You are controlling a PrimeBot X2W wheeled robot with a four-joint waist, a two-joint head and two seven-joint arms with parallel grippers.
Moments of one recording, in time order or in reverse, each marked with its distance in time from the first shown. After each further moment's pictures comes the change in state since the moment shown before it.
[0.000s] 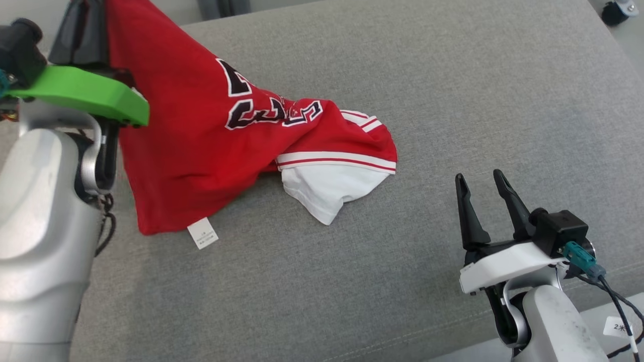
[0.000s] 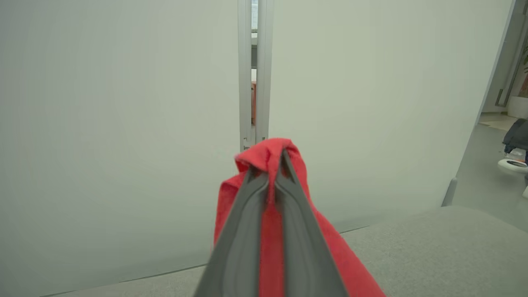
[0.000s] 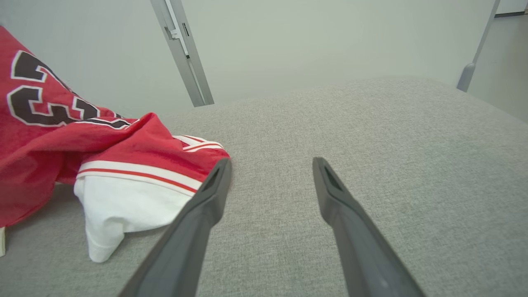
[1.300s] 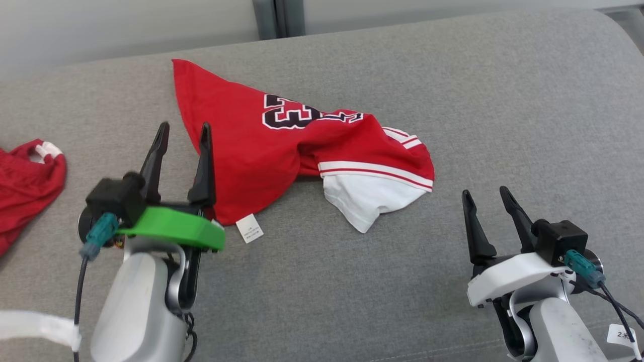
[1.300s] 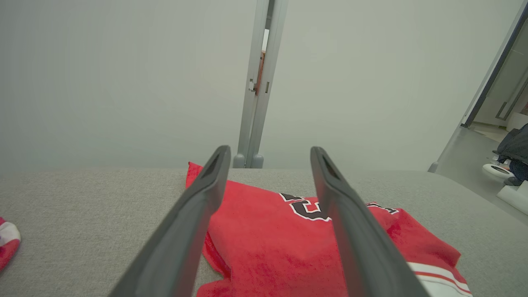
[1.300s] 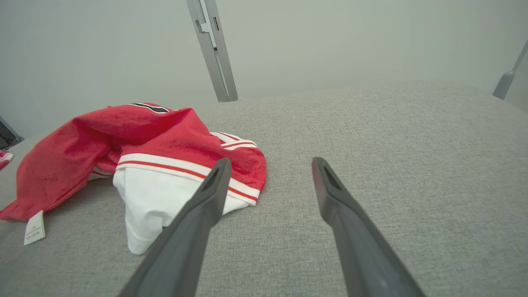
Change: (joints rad) left arm 0.358 -0.238 0.131 0.033 0.148 -0.133 -0.127; right arm 0.029 0.001 -0.030 0.014 -0.037 0.000 0.041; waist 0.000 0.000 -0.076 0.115
